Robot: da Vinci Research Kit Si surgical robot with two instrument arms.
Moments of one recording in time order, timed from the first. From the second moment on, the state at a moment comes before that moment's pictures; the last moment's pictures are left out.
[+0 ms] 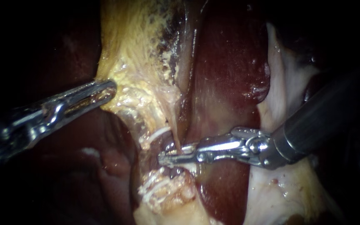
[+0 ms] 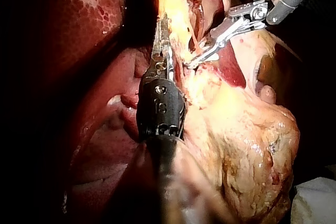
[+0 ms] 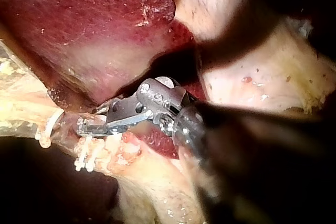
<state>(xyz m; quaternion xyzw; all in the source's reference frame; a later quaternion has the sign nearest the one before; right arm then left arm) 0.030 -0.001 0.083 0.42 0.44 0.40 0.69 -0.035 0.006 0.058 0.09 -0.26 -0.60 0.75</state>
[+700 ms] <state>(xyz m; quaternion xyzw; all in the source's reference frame) 0.029 0.001 0.084 0.34 0.49 0.37 0.71 -0.035 0.006 0.058 0.09 -0.26 -0.60 0.75</state>
